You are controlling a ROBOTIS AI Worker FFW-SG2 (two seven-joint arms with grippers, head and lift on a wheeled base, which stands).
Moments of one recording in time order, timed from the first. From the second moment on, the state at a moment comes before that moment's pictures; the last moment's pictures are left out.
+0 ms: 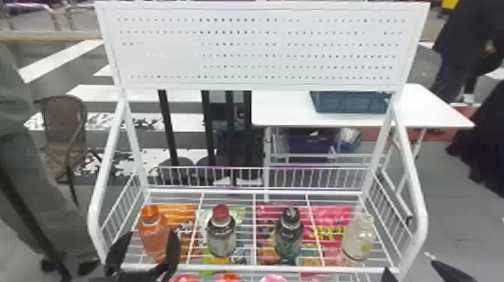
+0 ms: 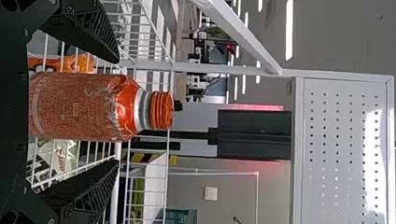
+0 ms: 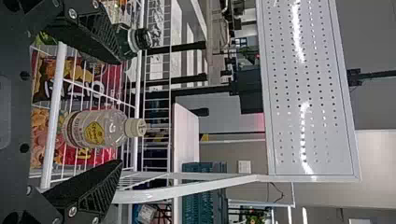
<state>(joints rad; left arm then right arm) 0.17 0.12 -0.09 -1.35 0.13 -0.46 0.11 0.77 -0.14 -0.13 -2.32 -0.22 0.10 0.19</state>
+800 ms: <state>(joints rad) 0.06 0.11 -0.09 -1.23 0.13 -0.44 0.09 0.78 -0.15 -0.14 -2.32 -0.22 0.10 0.19</state>
